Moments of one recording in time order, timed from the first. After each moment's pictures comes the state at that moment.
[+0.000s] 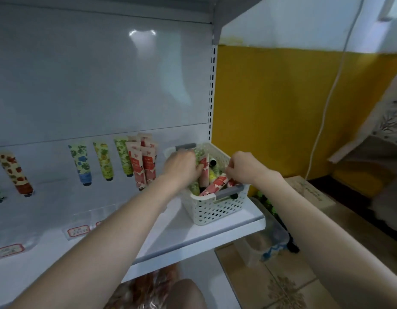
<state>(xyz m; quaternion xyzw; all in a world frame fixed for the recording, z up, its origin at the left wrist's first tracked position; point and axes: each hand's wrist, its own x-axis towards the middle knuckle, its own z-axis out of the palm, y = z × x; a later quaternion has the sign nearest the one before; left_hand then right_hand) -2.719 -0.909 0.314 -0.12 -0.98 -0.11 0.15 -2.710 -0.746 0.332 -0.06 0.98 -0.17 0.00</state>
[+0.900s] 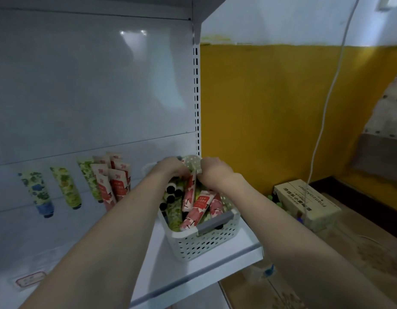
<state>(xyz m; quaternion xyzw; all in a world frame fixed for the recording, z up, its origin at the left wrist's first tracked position) -2.810 -0.881 0.331 0.05 -0.97 -0.17 -0.14 -2.783 -0.769 0.326 -0.07 0.99 -0.13 0.04</state>
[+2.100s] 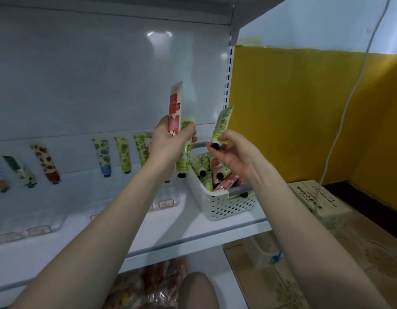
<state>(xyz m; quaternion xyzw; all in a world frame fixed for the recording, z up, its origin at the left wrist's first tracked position) -2.664 -0.939 0.367 -0.03 -0.69 -0.68 0.23 -2.686 -0.799 0.366 -0.01 0.47 -0.88 0.11</state>
